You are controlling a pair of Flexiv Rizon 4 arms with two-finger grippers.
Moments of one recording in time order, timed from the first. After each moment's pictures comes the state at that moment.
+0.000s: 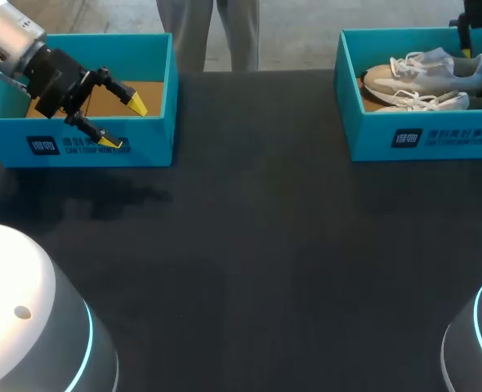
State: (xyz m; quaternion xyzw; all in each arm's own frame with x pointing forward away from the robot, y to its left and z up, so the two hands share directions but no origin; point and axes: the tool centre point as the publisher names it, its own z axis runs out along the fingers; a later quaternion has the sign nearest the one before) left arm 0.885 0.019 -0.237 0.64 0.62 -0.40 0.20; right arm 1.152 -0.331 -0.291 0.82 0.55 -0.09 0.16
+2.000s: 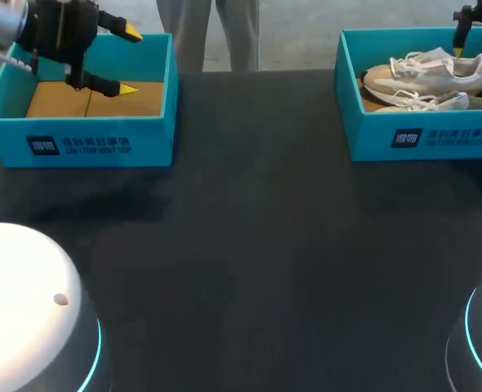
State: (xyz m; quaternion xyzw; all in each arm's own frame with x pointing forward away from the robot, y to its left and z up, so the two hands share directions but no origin) left arm 0.919 0.008 -0.135 0.11 0.90 -0.36 0.20; right arm 1.030 -0.248 -0.219 0.80 0.59 0.04 0.10
